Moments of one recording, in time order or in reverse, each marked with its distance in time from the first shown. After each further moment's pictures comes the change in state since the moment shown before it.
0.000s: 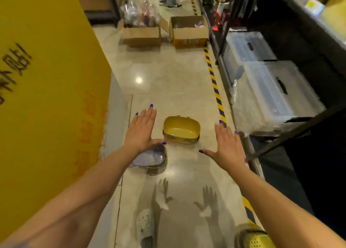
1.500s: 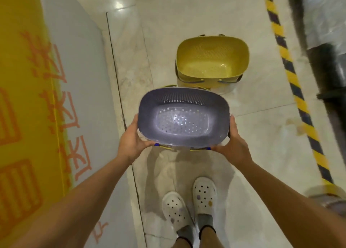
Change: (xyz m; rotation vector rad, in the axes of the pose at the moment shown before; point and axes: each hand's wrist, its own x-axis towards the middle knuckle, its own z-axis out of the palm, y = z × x) left_hand 0.031 -0.207 0.410 -0.804 -0.247 -0.352; right_hand 0.065 -0.069 0.451 0.867 -0.353 0.461
